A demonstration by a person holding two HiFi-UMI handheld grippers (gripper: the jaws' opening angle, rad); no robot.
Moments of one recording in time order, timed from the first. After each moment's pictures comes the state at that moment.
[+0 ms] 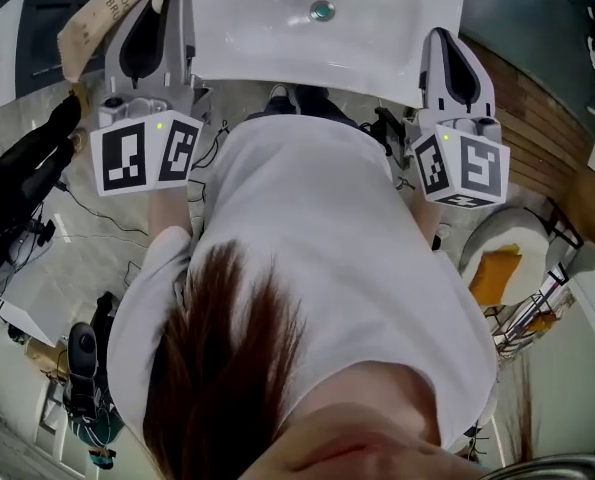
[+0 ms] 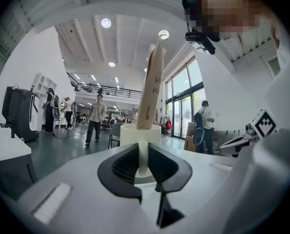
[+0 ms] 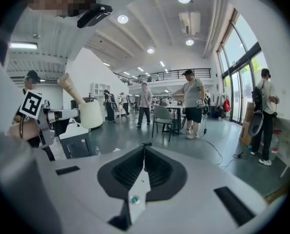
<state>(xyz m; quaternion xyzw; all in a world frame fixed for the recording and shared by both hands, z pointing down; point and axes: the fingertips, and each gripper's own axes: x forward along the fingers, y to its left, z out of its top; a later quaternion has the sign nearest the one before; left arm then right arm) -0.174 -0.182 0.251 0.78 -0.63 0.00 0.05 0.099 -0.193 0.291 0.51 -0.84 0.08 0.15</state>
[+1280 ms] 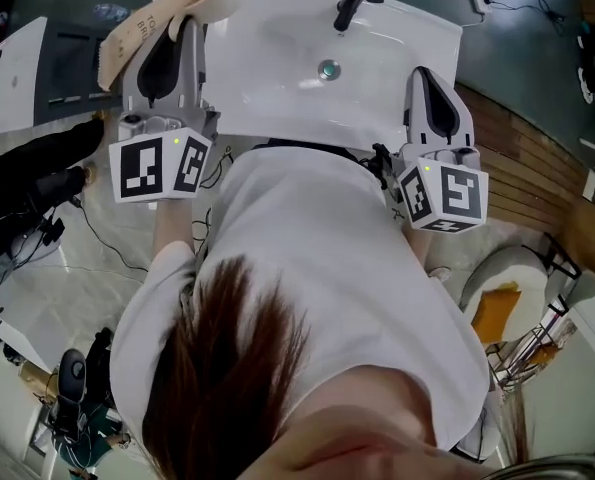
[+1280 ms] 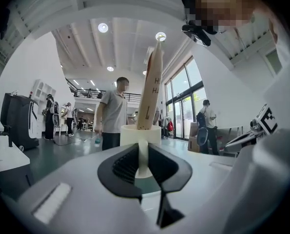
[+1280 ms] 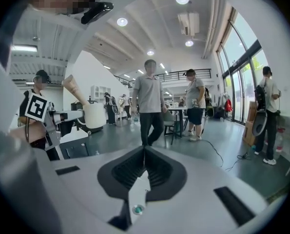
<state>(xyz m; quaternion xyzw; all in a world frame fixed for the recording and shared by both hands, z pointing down) -0.207 -0.220 0.240 0.77 -0.63 0.00 0.02 0.065 -0.218 0.285 0.51 -0.85 0.08 0.13</state>
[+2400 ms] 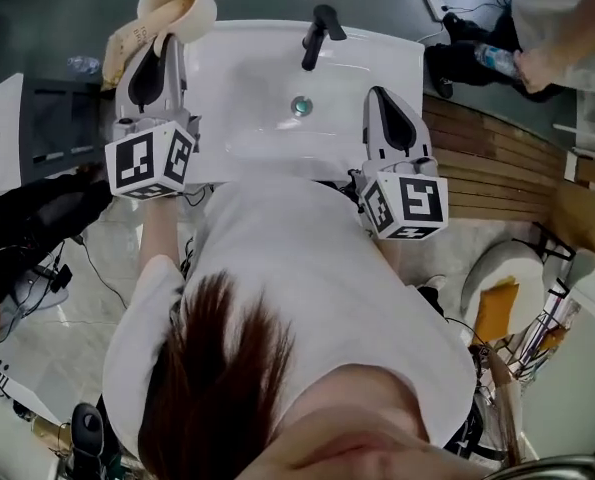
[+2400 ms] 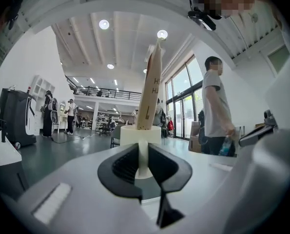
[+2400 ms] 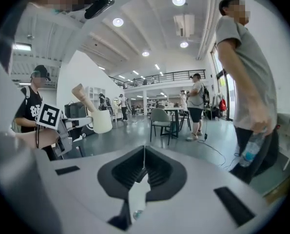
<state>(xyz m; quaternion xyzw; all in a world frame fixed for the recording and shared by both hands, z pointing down) -0.223 -0.312 0.305 0.78 -0.62 0.00 0.03 0.049 -0.254 0.323 0.54 -0.83 0.09 0.12</state>
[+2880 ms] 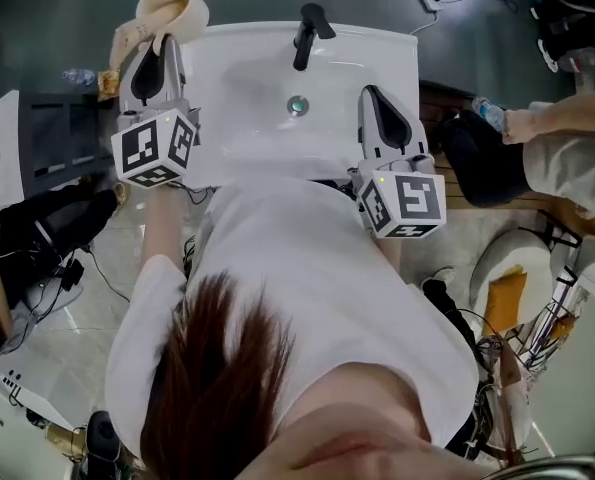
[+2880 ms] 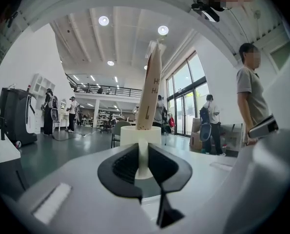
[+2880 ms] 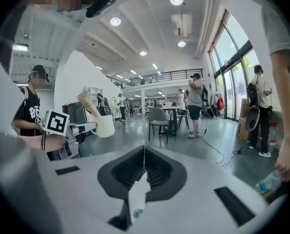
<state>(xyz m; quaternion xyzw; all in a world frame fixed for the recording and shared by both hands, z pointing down) -0.223 -0.323 0.302 0.78 -0.63 0.02 0.04 0.052 -0.241 0.298 0.54 -0.83 0.10 0.12</state>
